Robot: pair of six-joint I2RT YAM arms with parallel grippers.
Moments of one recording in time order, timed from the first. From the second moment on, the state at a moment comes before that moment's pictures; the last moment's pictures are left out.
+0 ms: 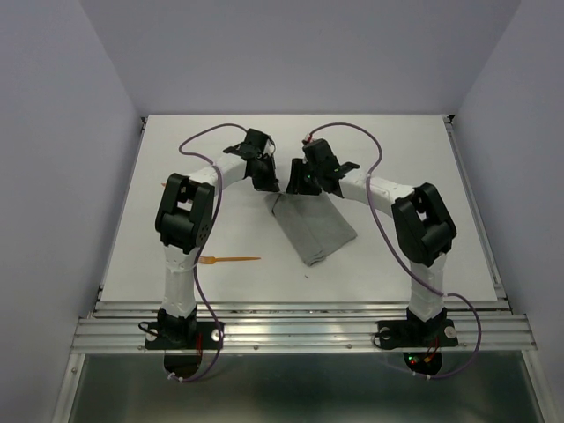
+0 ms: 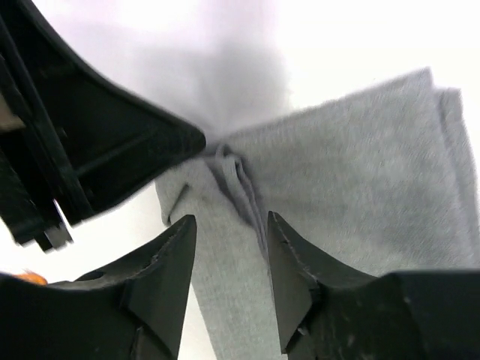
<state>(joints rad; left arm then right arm) -0.41 2.12 1.59 -0.48 0.23 -0.54 0.59 1.98 1.44 -0.23 -0.06 0.56</state>
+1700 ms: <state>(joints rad) -0.26 1.99 1.50 -0.46 0.22 -0.61 0.58 2.21 1.63 -0.23 -0.33 0.47</state>
